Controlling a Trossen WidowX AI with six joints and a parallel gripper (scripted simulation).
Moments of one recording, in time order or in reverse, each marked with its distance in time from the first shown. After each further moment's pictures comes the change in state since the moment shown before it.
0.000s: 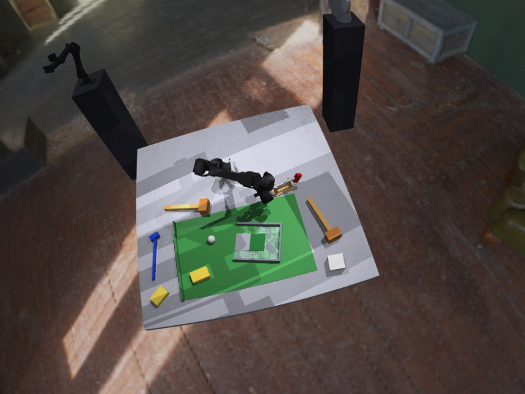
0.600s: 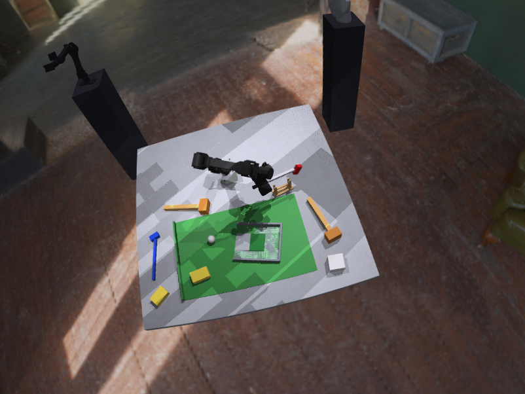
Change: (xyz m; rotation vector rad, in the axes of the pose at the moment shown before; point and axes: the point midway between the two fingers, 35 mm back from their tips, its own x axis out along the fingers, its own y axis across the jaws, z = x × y) arm -0.081 0.001 0.024 -0.008 -0.005 -0.008
